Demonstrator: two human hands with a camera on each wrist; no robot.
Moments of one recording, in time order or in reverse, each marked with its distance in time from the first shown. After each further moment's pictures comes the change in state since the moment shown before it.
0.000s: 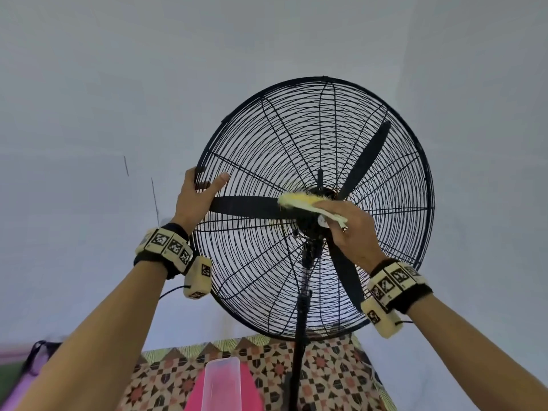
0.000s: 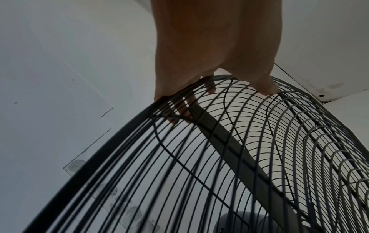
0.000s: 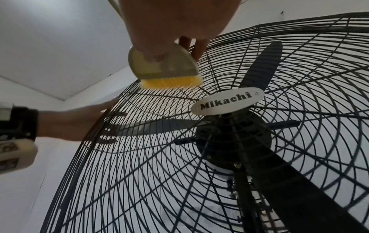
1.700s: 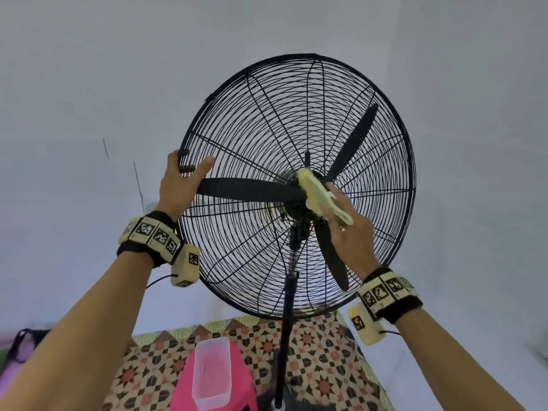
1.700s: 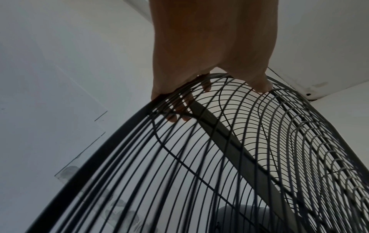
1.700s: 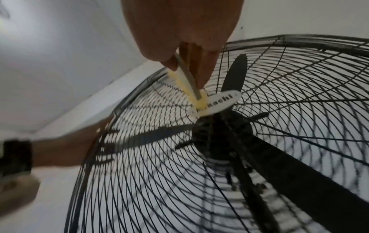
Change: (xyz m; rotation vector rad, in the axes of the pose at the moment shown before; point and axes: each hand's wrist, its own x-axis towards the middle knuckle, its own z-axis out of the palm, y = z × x) left_hand -0.019 0.011 0.002 0.077 0.040 0.015; right_hand -0.046 -0.015 -0.008 0.001 0.075 0.284
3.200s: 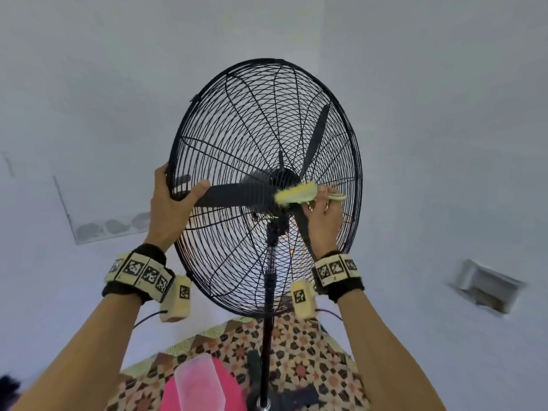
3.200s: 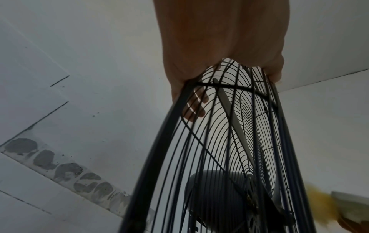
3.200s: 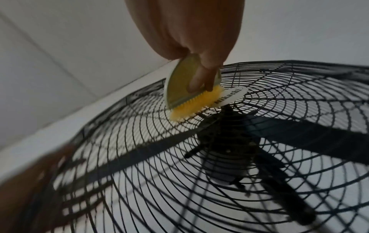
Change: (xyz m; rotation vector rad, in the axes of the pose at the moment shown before) left_hand -0.003 -0.036 -0.012 -0.340 -0.207 0.198; right_hand 0.015 -0.095 0.062 0.460 0.520 0.653
